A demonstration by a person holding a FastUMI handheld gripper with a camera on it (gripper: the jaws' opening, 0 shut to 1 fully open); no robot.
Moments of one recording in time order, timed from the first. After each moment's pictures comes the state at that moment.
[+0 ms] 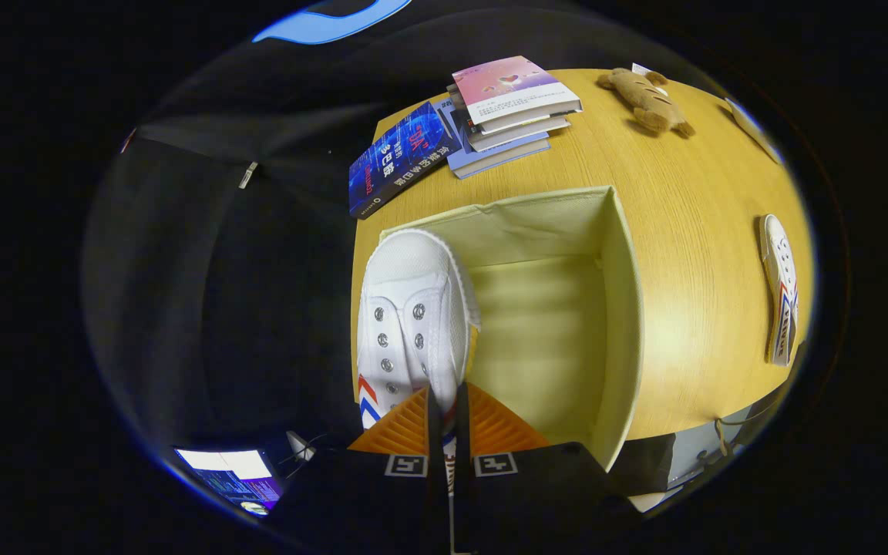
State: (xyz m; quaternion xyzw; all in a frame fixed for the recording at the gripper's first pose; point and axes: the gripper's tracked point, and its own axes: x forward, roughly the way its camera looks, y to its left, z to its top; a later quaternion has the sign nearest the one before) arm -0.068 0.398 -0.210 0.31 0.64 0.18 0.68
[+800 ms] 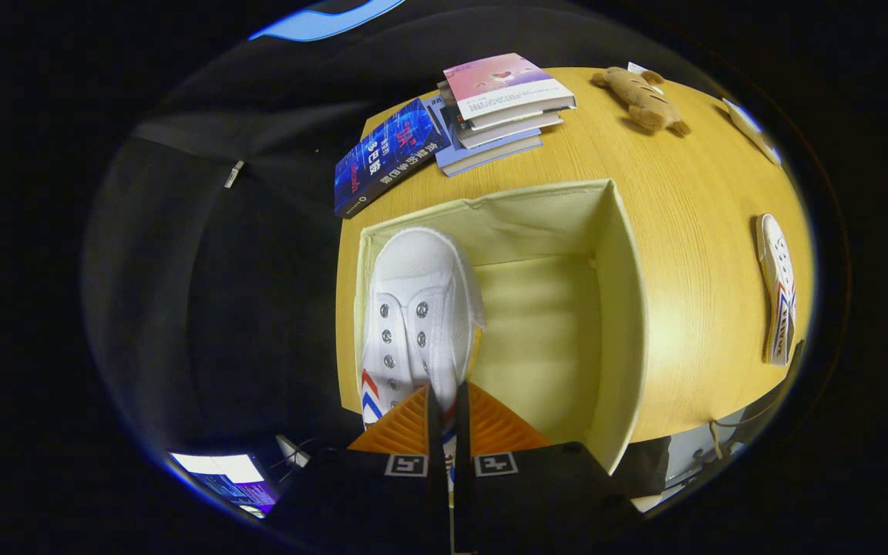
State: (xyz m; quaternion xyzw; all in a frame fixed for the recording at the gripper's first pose) arm -0.064 0.403 -0.233 0.29 0.64 0.17 0.69
